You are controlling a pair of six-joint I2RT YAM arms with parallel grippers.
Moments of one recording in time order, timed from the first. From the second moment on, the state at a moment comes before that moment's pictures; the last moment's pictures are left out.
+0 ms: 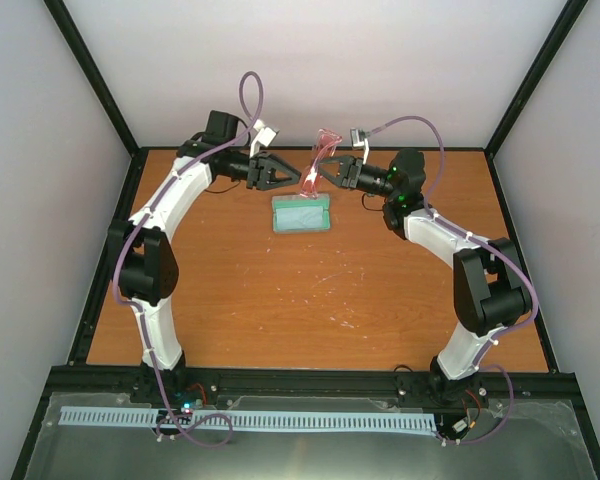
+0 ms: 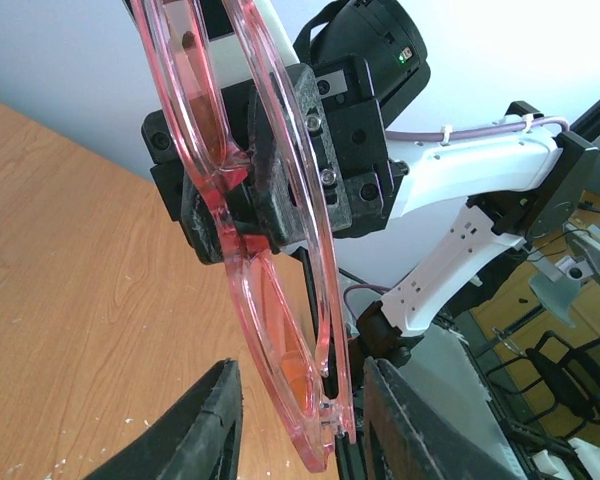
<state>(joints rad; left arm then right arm) -0.27 1.94 1.82 -0.75 1.47 0.25 0.34 1.73 1.16 0.81 -1.00 1.09</state>
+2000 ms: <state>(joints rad) -0.23 2.01 1.89 -1.29 1.12 0.91 0.07 1.58 1.30 -0.25 -0.96 0.45</state>
